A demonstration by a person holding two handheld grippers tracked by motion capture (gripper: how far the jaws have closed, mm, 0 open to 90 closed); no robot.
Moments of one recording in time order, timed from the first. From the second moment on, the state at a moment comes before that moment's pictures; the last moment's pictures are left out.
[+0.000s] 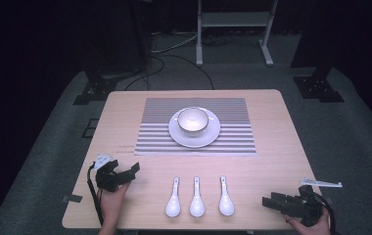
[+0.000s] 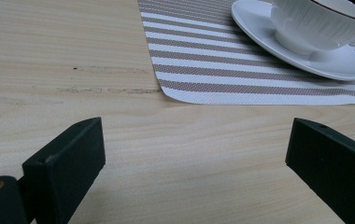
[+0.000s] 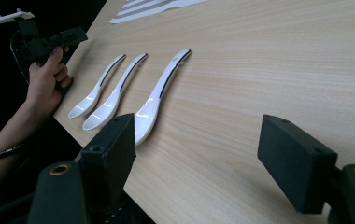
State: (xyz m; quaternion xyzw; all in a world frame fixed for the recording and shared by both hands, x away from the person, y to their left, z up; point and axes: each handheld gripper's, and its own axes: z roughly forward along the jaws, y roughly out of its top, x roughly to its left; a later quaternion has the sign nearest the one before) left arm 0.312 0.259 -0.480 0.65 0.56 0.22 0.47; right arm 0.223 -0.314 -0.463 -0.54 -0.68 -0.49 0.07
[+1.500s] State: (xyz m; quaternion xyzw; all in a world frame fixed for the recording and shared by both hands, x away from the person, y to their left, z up) left arm 0.311 0.259 -0.479 0.65 0.56 0.21 0.47; right arm 0.261 -0.258 -0.456 -0.53 -0.70 -0.48 0.08
